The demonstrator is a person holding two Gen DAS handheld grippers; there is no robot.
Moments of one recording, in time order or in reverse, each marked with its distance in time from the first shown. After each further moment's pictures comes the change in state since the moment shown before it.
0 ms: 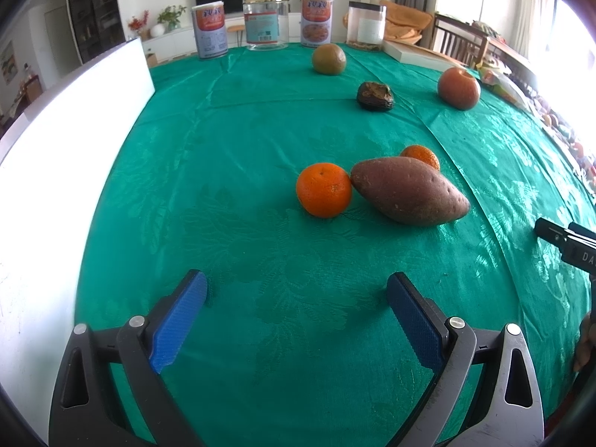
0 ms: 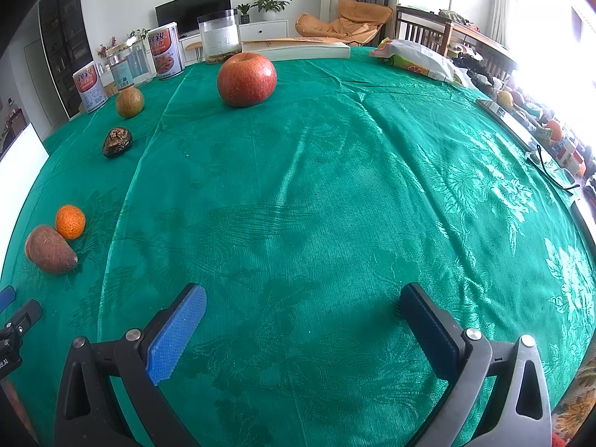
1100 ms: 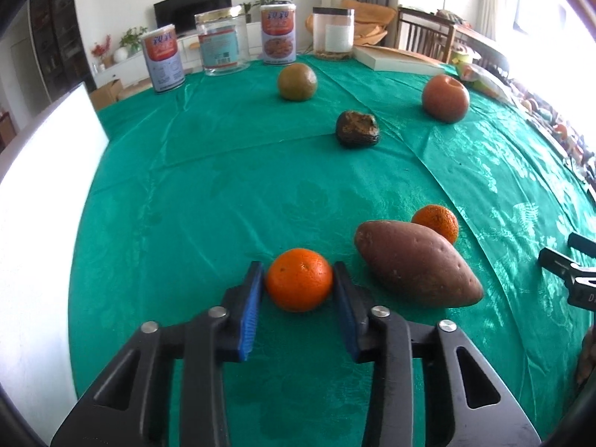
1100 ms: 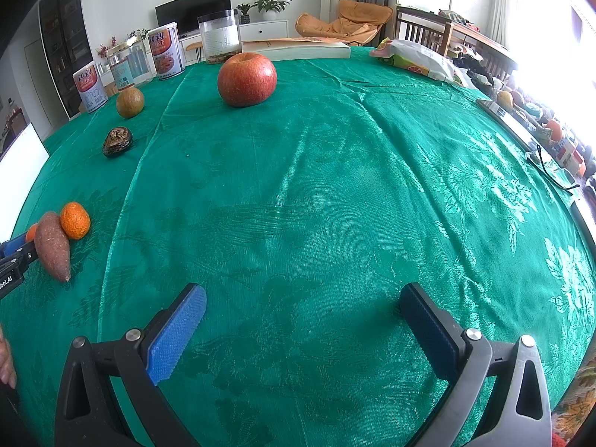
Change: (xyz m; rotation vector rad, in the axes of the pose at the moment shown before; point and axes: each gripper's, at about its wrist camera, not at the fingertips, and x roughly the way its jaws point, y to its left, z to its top) left arm 0.029 -0.007 0.051 0.133 -0.031 -0.085; right arm 0.000 0.000 0.000 0.000 -0.001 -0.001
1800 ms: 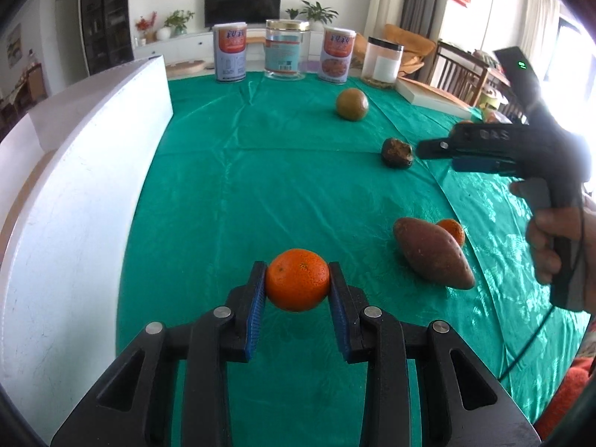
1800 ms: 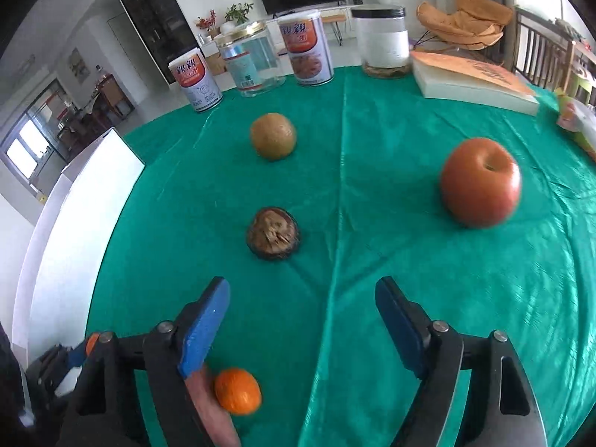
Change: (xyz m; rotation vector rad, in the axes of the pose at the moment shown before) left arm -0.049 0.042 -0.025 -0.201 -0.039 0.029; right arm 0.064 0.151 0.142 -0.163 0.136 0.447
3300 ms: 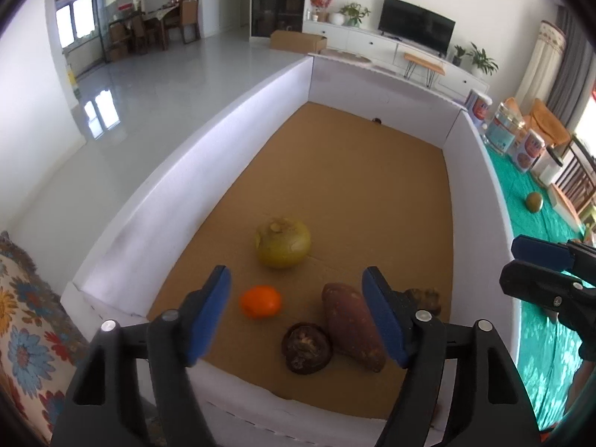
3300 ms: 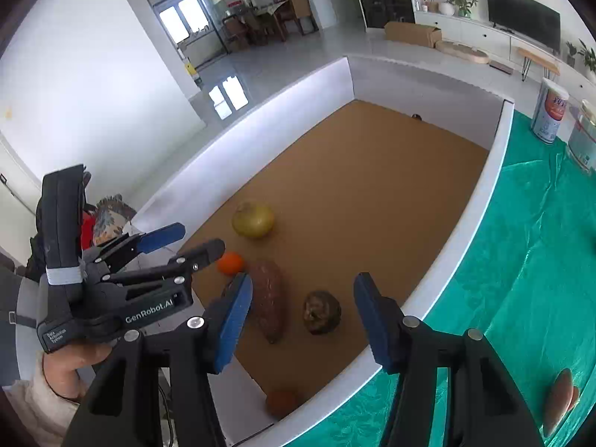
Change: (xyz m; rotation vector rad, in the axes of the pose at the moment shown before) left arm -0.152 0.242 -0.054 -0.443 -0.017 0.373; right arm -0.058 0.361 -0.112 -0.571 0.097 0.383
